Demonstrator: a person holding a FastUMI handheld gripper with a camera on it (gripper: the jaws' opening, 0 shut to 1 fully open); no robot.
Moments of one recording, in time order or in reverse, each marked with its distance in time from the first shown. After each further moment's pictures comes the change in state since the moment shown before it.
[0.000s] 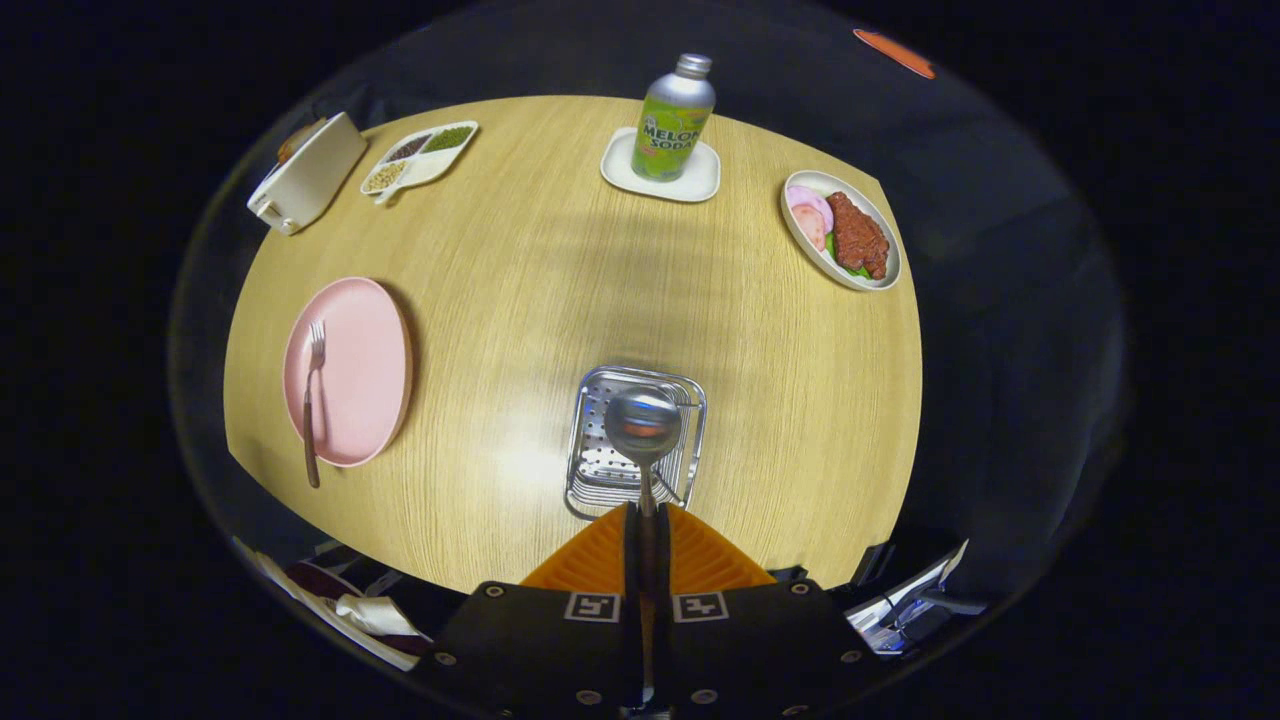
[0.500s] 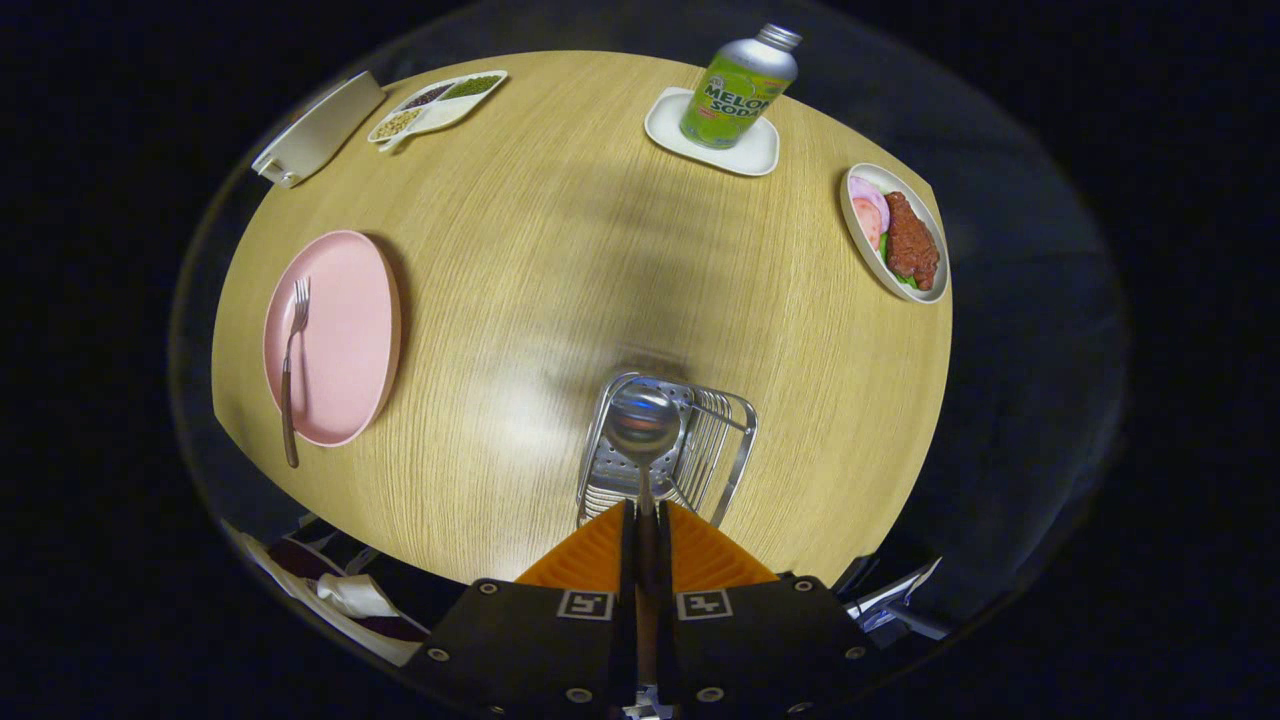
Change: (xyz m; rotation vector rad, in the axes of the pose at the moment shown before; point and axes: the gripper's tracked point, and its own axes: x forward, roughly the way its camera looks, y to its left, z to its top) arm 0.014 0.016 0.017 -0.134 0.036 0.016
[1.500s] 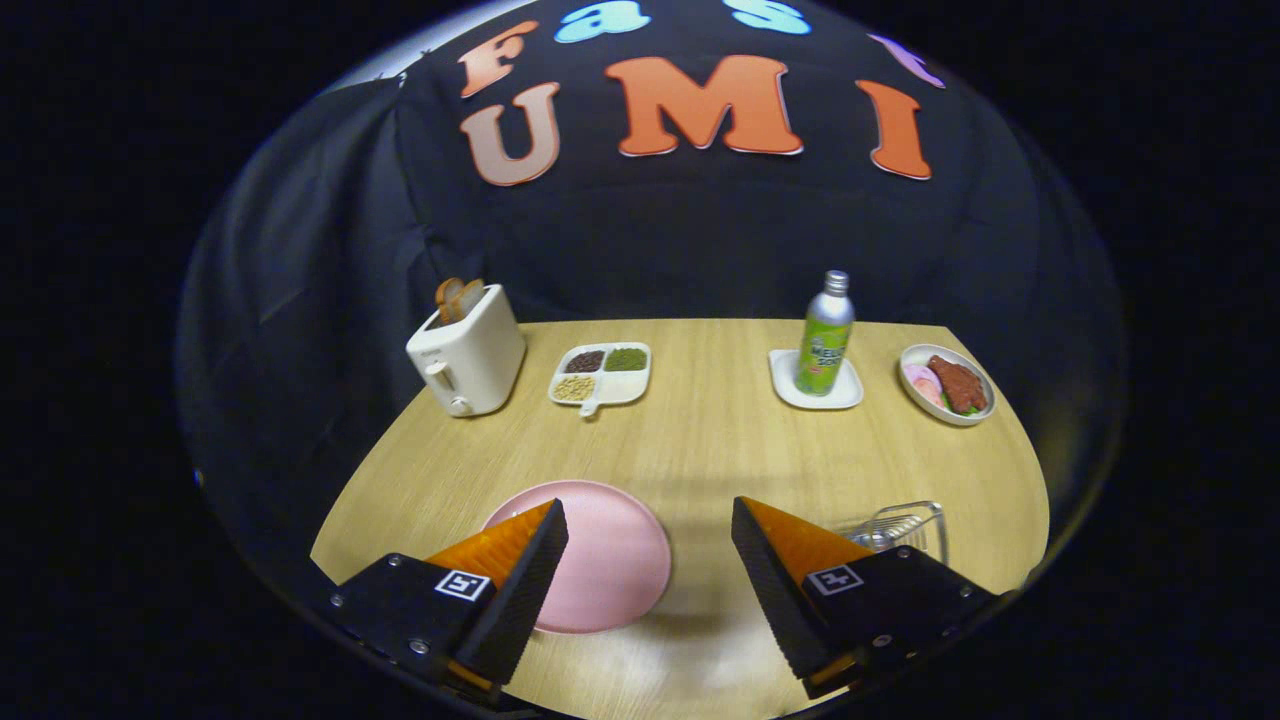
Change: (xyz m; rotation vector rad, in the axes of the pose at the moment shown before) arm -0.092 0.194 0.088 0.197 -0.905 0.226
